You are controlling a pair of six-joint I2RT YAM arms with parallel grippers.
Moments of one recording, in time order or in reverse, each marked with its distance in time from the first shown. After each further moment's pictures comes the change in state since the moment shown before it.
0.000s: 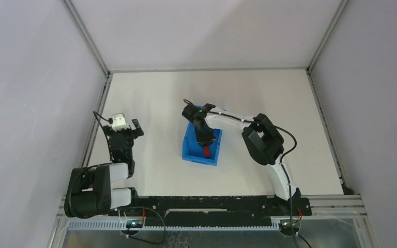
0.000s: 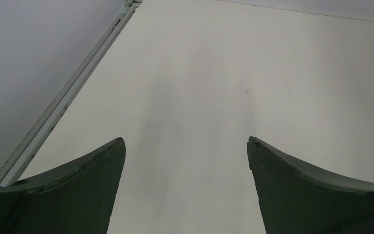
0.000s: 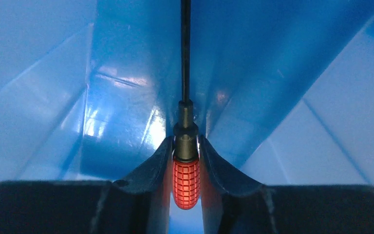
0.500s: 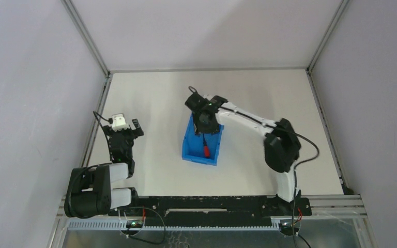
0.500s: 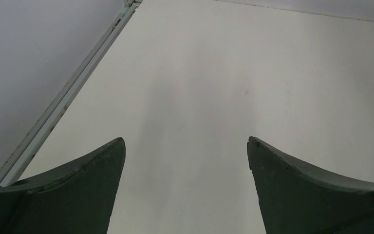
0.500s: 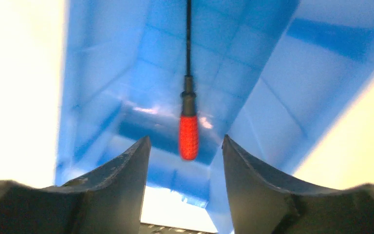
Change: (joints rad) left arm 0.000 0.000 0.000 0.000 0.000 0.000; right arm 0.008 -0.143 0.002 -0.009 0.070 0.022
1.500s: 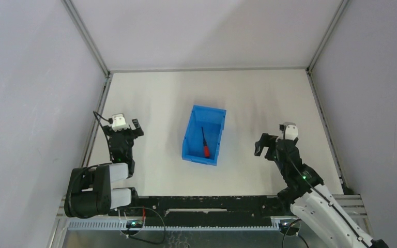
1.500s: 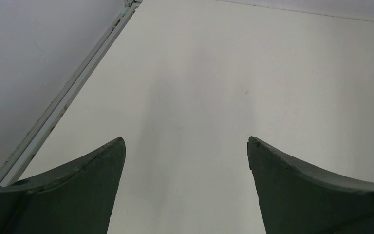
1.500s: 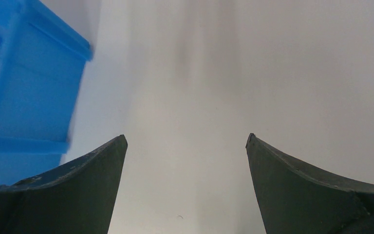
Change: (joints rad) left arm 0.000 0.000 0.000 0.000 0.000 0.000; right arm -0.352 -1.511 -1.281 0.510 0.168 -0.256
